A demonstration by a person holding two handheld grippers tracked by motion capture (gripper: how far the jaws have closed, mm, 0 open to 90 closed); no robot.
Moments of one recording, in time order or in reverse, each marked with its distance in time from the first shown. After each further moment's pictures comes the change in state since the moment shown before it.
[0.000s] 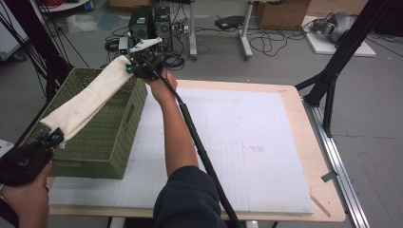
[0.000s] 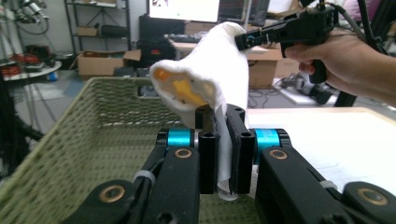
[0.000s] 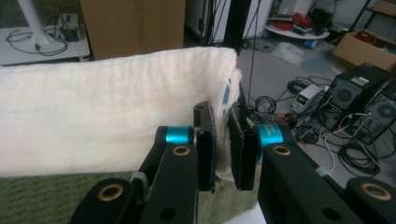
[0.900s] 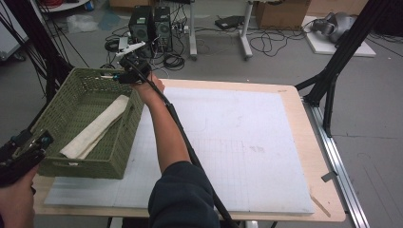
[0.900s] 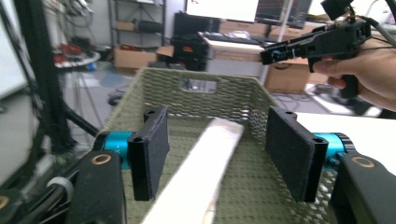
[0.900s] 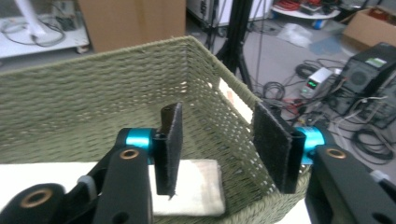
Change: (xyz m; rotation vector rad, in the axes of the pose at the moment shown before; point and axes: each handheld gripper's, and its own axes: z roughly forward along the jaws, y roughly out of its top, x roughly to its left) left arm 0.028 -0.006 -0.004 0.007 0.086 -0.071; right arm 0.014 -0.002 0.039 0.064 0.011 0.036
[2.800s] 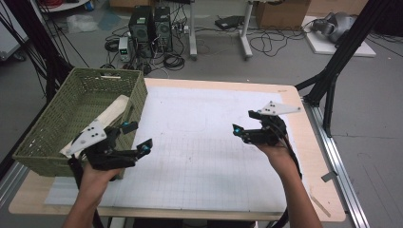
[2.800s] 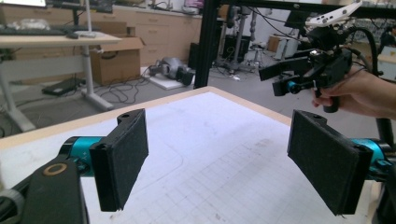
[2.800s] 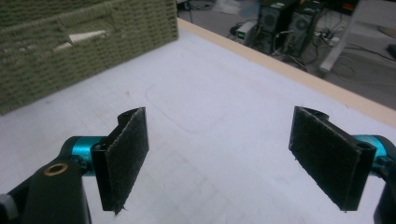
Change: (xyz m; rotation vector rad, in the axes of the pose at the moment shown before) left arm -0.166 -0.017 0.078 0.053 -0.718 0.128; right arm -0.024 -0.219 -0.342 -0.004 -0.229 0.191
